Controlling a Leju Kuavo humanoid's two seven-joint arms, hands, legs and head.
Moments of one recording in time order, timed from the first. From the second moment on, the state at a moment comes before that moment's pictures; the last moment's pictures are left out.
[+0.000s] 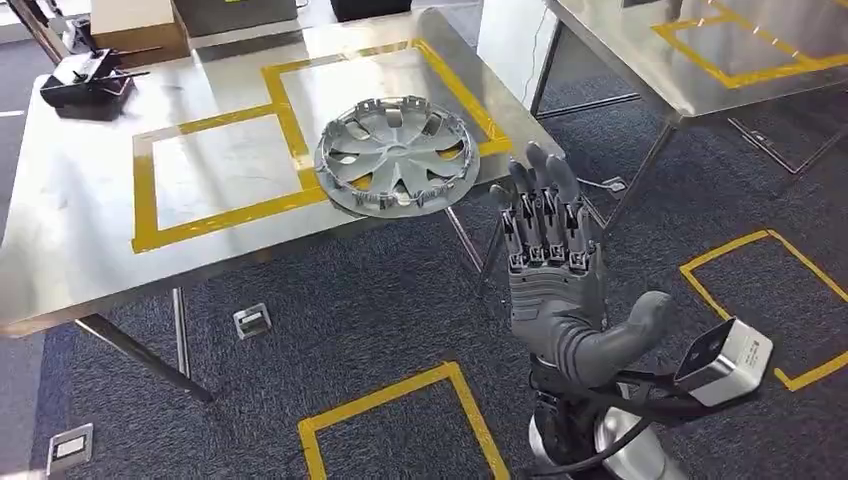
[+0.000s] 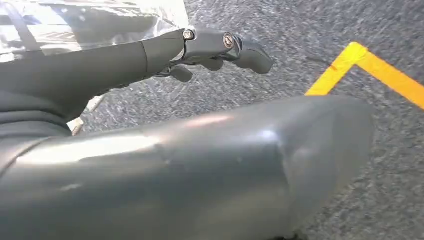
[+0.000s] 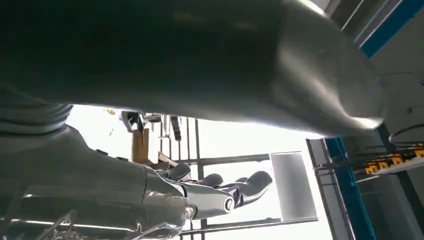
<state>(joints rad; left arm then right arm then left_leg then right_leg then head) -0.10 0.03 -1.26 -0.29 0.75 0.51 -0.11 -0.24 -0.22 0.71 -2.07 -0.40 -0.29 -0.41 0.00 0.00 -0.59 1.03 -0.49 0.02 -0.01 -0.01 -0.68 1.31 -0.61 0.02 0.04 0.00</state>
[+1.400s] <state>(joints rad) -0.10 0.02 -1.26 -0.29 0.78 0.51 -0.11 -0.21 -0.25 0.68 -2.09 -0.39 -0.32 -0.39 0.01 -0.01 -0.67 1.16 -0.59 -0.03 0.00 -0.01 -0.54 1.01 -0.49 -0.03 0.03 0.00</state>
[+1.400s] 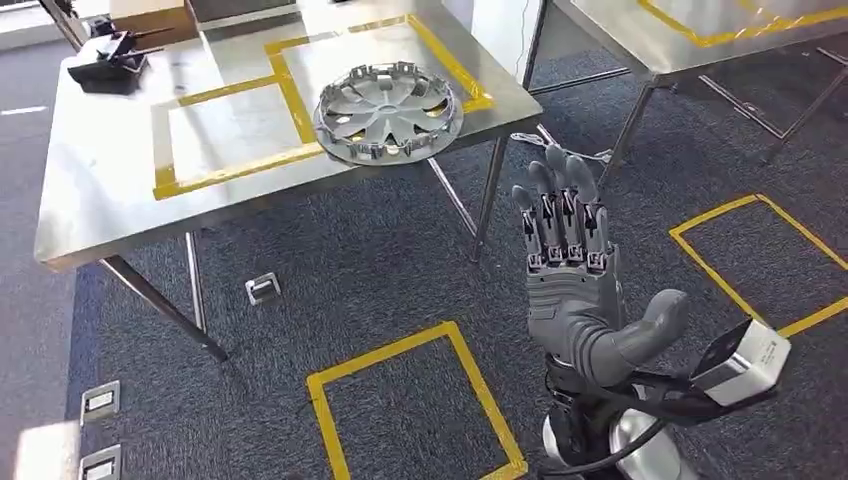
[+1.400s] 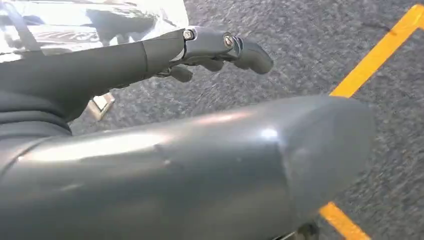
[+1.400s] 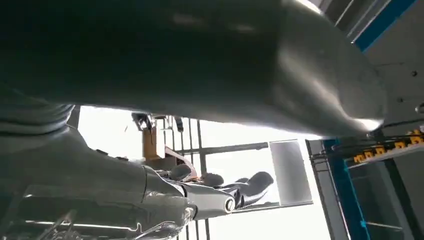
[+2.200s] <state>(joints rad) -0.10 0.02 -1.23 -0.29 0.86 0.55 -0.08 -0.11 -0.27 0.64 -2.02 -0.44 -0.42 -0.17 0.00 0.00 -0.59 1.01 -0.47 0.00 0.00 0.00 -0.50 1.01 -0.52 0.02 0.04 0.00</state>
